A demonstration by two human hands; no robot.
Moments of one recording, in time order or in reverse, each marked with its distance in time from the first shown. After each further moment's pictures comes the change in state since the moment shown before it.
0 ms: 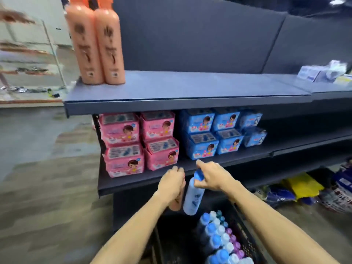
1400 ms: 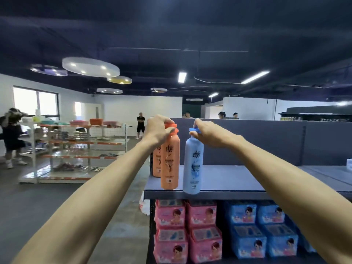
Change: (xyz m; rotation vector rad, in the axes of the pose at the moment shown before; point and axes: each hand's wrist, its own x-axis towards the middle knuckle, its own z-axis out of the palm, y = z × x) left_hand -0.025 -0.029 -0.478 -0.212 0.883 -0.089; right_hand 0.049 -0.196 -0.384 0.025 0.497 -0.329
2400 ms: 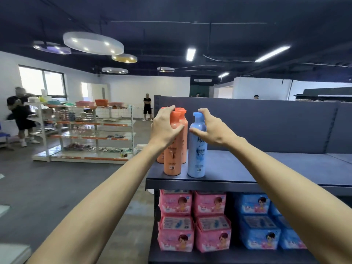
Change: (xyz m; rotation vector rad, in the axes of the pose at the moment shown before) left_hand -0.008 -0.063 0.066 0.037 0.081 0.016; right_hand 0.039 0.035 0.092 0.224 0.100 0.051
